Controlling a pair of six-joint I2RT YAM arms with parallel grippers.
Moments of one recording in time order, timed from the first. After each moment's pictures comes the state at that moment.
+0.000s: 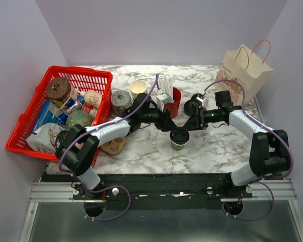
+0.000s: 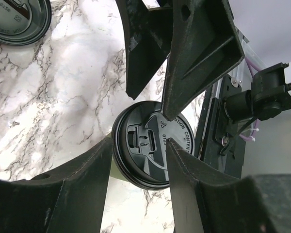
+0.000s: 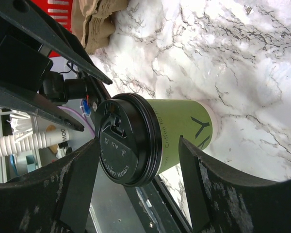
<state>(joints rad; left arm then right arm) -0.67 1.62 0.96 0.26 0.71 -0.34 0.13 1.52 0.92 -0.46 -1.02 0.16</state>
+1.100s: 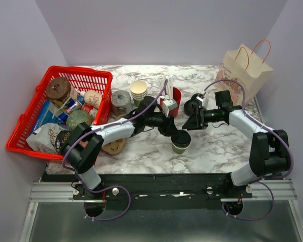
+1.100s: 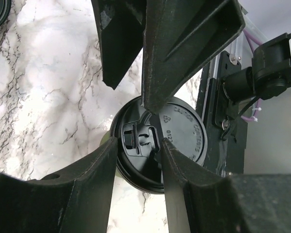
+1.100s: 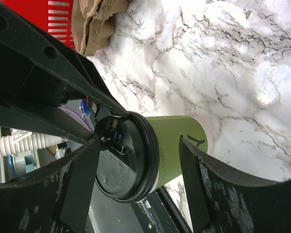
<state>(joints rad) -0.72 1.67 0.98 0.23 0.74 -0.27 0.13 1.52 0.93 -0.45 -1.02 0.17</state>
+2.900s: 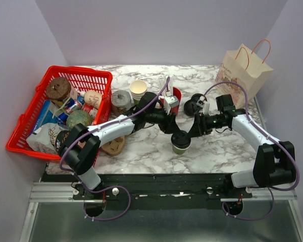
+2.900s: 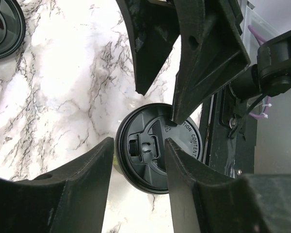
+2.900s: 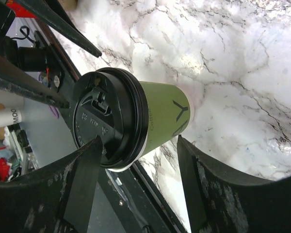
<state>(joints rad) -0.72 1.65 1.06 0.11 0.72 -0.16 0.15 1.40 0.89 -0.64 -0.90 -0.08</state>
